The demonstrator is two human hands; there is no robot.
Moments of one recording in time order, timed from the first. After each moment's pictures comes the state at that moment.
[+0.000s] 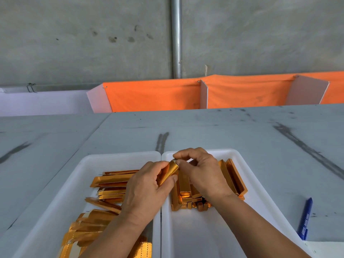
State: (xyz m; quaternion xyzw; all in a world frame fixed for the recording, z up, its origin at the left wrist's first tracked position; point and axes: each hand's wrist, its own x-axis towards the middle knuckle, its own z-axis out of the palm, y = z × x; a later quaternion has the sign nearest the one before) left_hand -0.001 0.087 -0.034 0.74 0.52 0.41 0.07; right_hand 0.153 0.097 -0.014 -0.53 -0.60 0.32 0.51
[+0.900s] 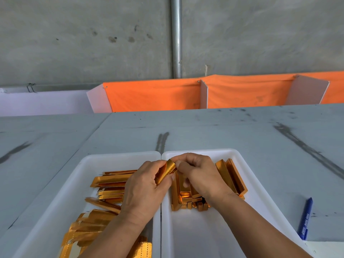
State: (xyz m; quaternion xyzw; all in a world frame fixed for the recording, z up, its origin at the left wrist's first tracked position) left_hand -0.002 0.087 -0.033 0.74 0.53 0.41 0.06; right_hand 0.154 0.093 -0.011 -0.51 -0.57 0.44 0.46
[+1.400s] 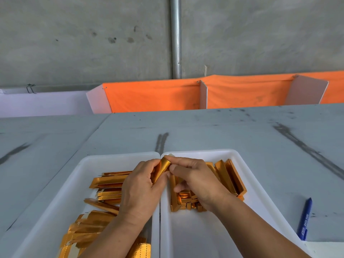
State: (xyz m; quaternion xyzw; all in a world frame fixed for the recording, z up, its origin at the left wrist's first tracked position) left_hand -0.004 0.089 -0.034 0.71 0.54 0.45 0.06; right_hand 0.149 0.090 -0.012 -0.46 -0.53 0.55 0.46
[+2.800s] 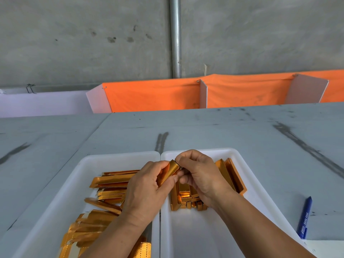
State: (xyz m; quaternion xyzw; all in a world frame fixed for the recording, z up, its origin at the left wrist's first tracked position) left_hand 0.000 0.086 -0.035 0.75 0.50 0.43 0.06; right_hand 0.154 0.093 -0.005 -0.45 -0.43 0.59 0.52
